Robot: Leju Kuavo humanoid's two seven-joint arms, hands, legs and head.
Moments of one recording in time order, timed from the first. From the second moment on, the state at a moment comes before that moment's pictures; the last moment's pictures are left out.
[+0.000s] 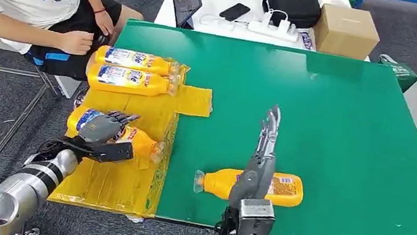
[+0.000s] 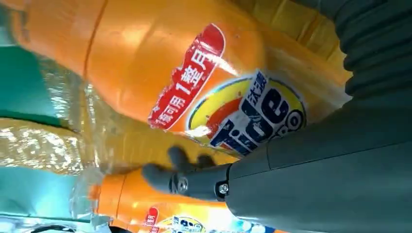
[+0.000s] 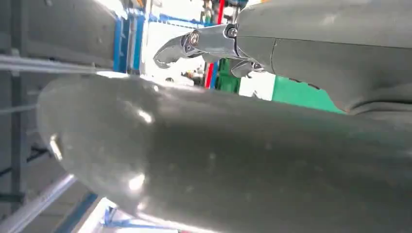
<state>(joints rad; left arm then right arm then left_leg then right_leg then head) -0.64 0.05 -0.25 -0.48 -1.00 0.09 -0.52 -0.04 0.19 0.50 -1.58 0.18 -0.57 -0.70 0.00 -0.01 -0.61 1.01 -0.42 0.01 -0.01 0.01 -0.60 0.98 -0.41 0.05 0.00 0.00</state>
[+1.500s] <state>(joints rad) -0.17 -0.16 0.09 -1.27 -0.36 0.58 -0.70 -0.03 -0.17 0.36 -1.42 0.66 -0.04 -0.17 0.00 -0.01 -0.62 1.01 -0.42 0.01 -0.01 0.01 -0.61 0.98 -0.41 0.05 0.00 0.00</state>
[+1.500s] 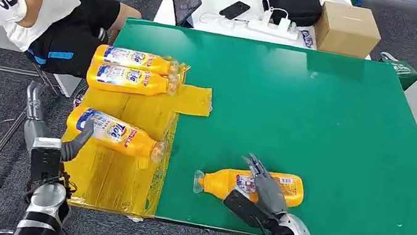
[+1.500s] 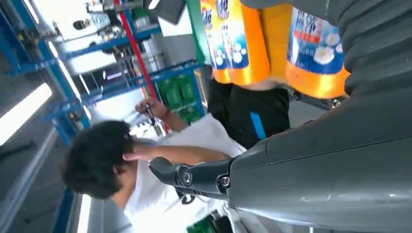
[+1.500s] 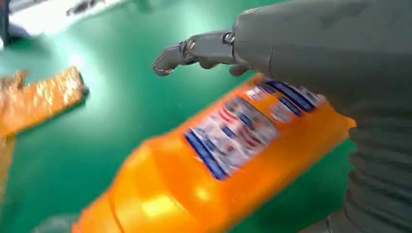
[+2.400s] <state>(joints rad) -0.22 -0.19 0.07 -1.13 -0.34 0.50 -0.69 -0.18 -0.33 0.38 -1.31 0.64 0.09 -0.07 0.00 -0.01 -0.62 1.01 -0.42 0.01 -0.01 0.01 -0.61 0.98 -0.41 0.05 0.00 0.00</state>
